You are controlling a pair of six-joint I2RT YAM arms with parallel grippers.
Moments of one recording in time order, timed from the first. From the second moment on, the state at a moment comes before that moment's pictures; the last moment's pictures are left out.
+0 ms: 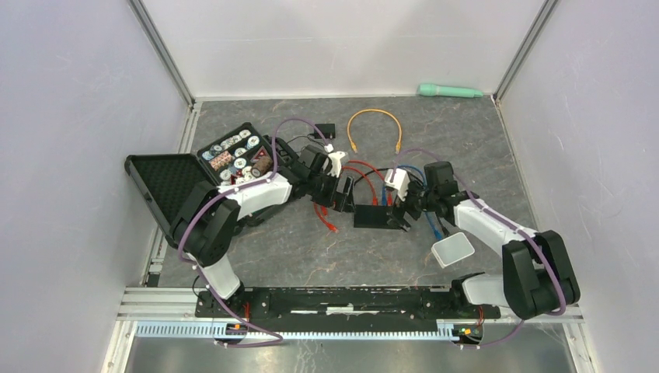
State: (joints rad) left arm -0.63 1.72 1.05 -0.20 0.42 -0.25; right arm 0.33 1.31 0.61 -0.17 -0.59 -0.67
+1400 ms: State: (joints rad) left arm -0.72 1.91 1.25 -0.13 0.47 -0.28; right arm 0.19 1.26 0.61 -0.41 -0.68 -0.90
